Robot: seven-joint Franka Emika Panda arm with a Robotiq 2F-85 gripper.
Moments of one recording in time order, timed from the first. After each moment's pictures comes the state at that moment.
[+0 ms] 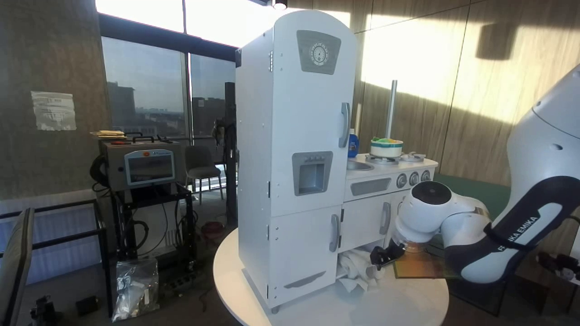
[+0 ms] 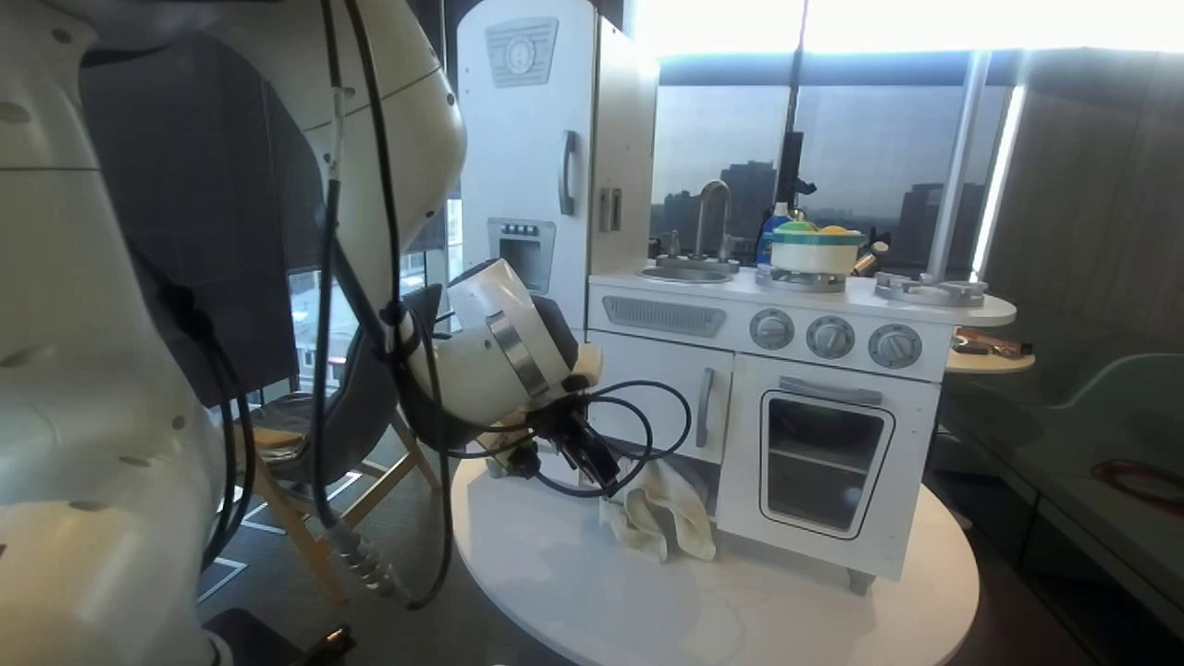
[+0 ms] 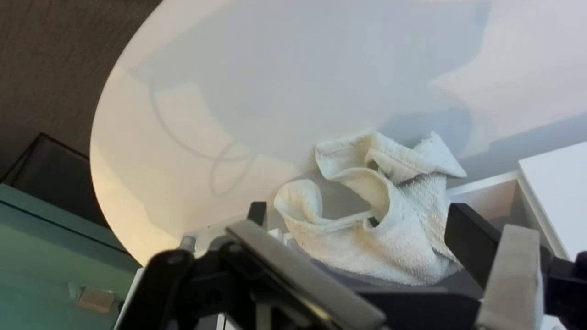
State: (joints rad) arm -0.59 -0.12 0.40 -2.68 -1.13 2.97 1.33
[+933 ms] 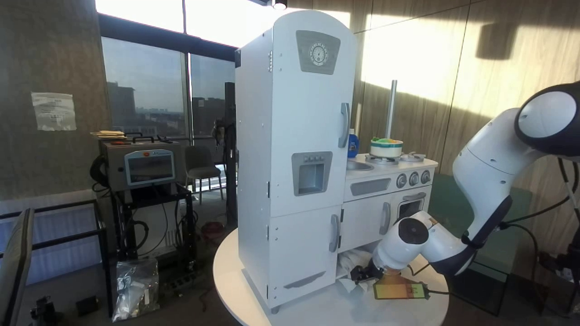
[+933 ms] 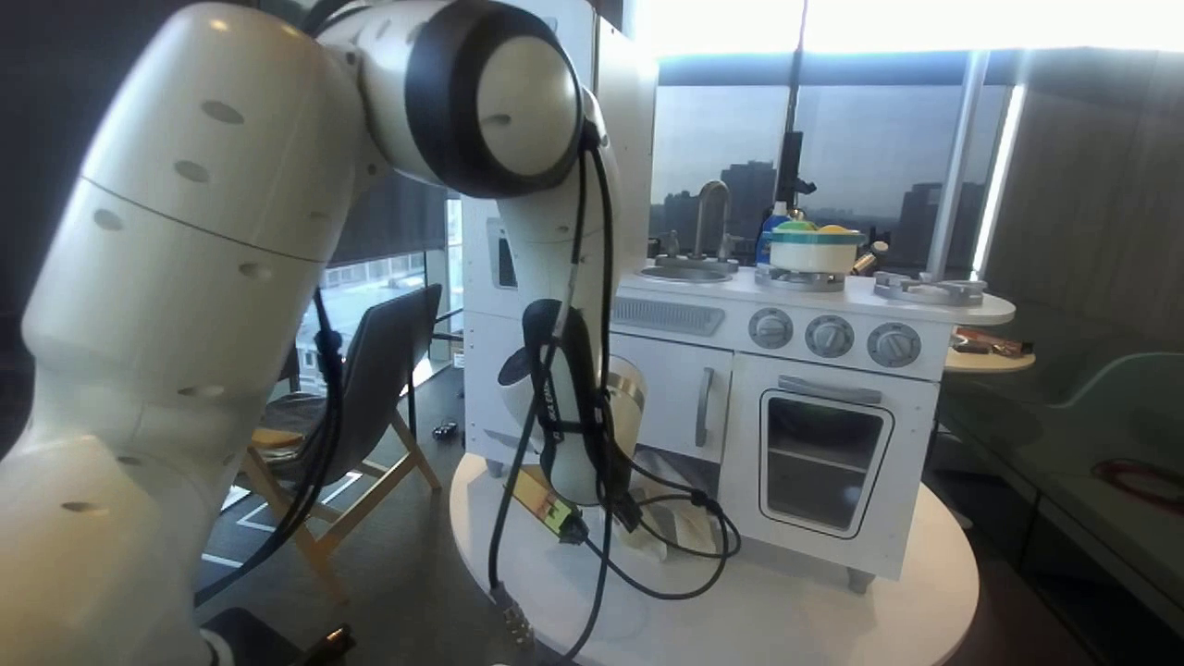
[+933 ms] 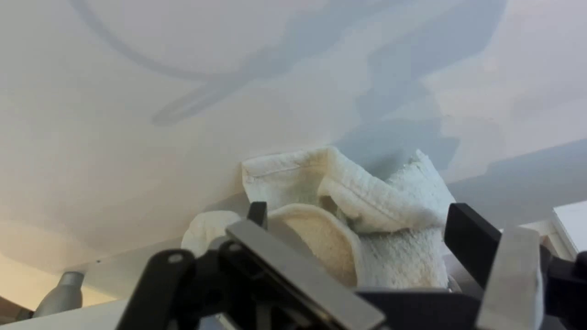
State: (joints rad) arm -0.63 0.43 0.42 -2.26 -2.11 2.93 2.10
